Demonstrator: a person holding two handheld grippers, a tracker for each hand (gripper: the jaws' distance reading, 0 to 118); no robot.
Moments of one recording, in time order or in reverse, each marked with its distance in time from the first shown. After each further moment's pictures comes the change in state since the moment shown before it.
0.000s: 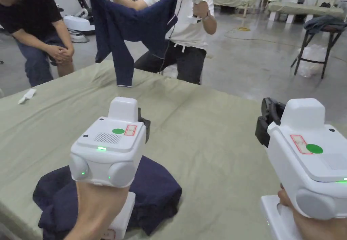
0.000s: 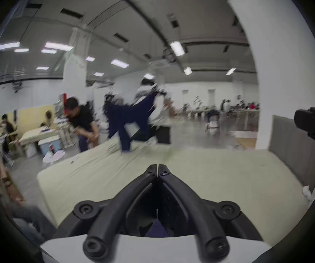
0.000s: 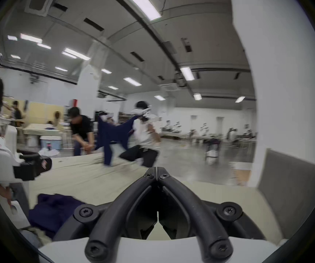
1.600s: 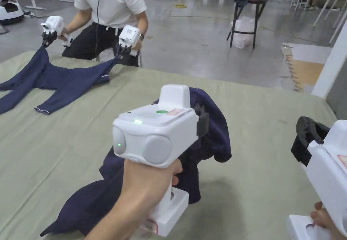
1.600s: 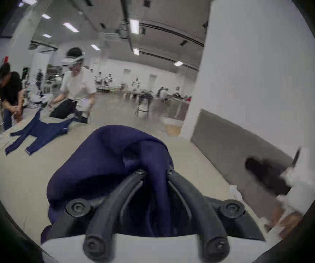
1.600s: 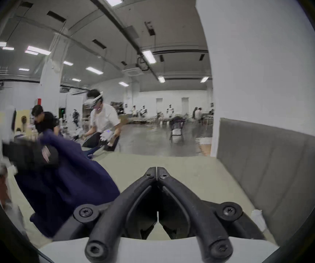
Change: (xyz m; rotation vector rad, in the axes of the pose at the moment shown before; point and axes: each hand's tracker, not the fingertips) left arm 0.243 0.018 0.017 -0.150 -0.745 0.006; right arm 0.172 -0.044 0.133 -0.083 -0.448 -0.123
